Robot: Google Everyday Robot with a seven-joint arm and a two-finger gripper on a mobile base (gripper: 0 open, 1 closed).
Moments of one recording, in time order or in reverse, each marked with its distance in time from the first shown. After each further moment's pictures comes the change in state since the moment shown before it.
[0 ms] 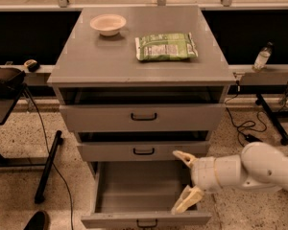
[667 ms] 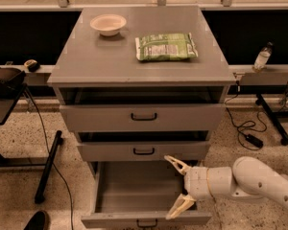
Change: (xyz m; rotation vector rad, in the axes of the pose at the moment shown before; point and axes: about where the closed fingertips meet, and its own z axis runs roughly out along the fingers) arm 0.020 0.006 0.045 0.037 -0.120 -0.202
